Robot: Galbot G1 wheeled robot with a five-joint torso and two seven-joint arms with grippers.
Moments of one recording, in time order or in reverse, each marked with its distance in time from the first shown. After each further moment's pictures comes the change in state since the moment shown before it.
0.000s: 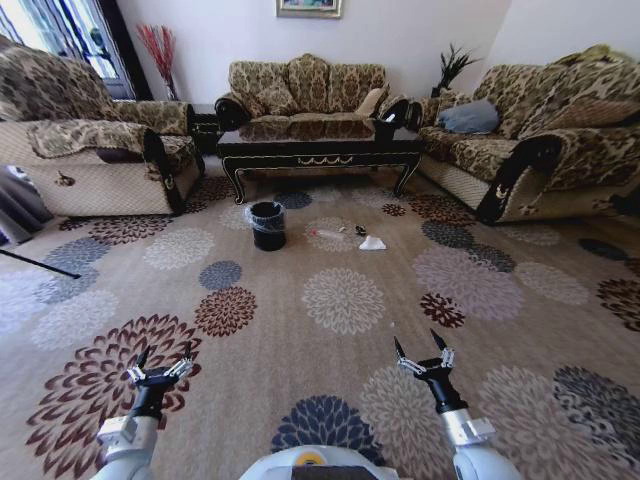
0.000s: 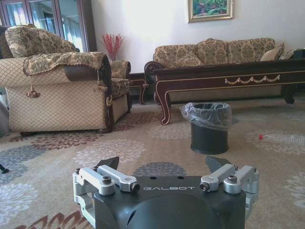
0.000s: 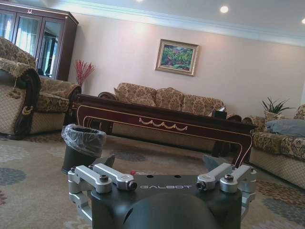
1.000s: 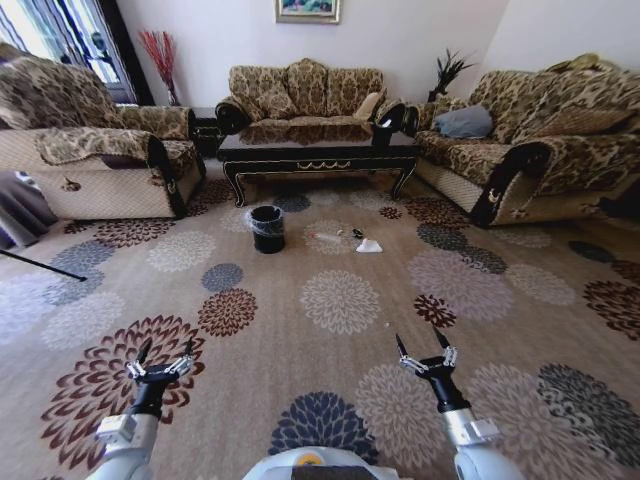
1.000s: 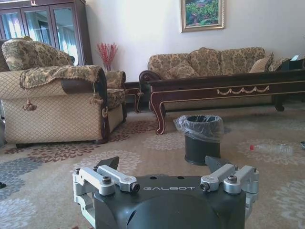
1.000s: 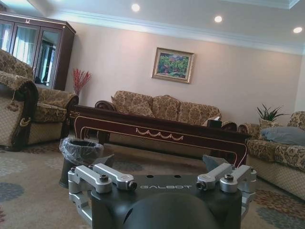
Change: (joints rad) left arm 0.003 0.009 -0.002 -0.025 0.004 -0.002 0.008; right arm -0.002 0.006 0.004 0.018 0.012 0.005 0.000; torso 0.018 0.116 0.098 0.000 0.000
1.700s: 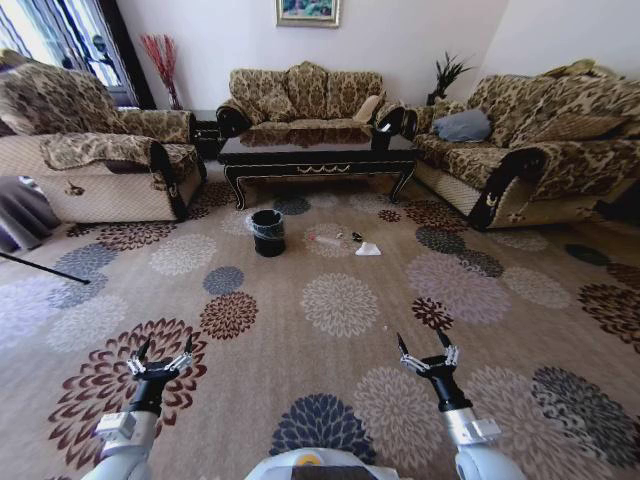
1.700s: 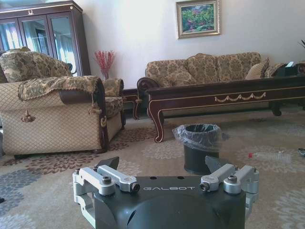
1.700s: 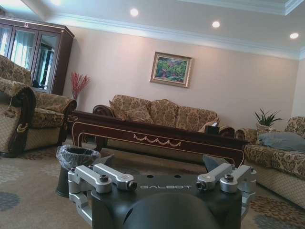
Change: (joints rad) left arm -0.001 0.009 -0.007 -0.015 0.009 -0.001 0.003; right arm -0.006 0.002 0.009 0.012 0.004 0.011 0.002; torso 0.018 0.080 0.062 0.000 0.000
